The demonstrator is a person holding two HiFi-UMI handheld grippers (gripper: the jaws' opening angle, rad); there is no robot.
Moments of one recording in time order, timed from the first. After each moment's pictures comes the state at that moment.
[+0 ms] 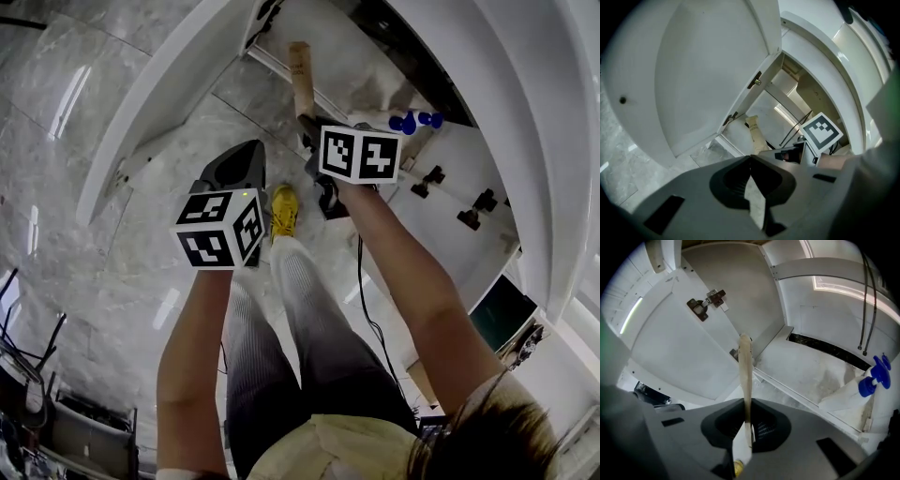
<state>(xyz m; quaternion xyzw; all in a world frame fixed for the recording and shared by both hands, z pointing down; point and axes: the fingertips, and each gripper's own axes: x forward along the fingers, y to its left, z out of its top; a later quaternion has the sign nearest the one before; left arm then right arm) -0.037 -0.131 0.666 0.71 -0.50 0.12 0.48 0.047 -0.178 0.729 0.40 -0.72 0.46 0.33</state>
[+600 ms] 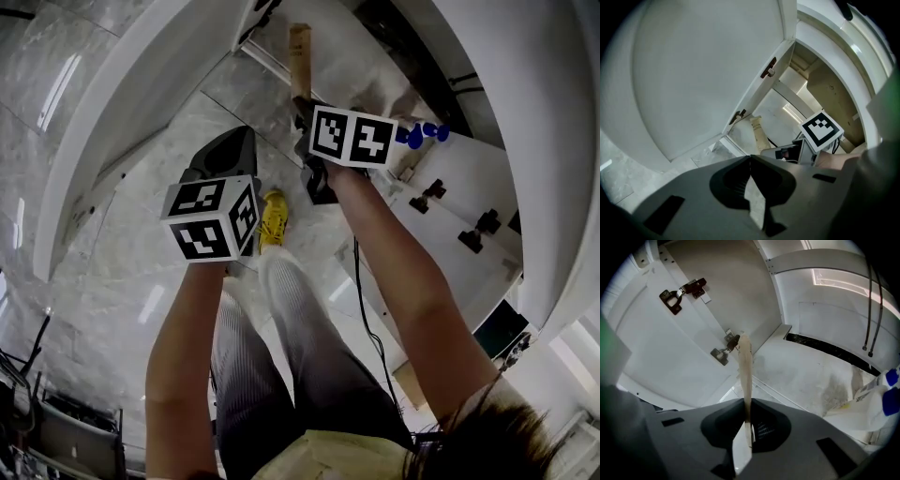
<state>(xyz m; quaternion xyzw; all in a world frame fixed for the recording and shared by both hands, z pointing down) -0.041 -0.163 0.715 0.69 -0.53 0.11 0.47 0.046 -0.222 0.778 0.42 -0.72 0.45 0.32</state>
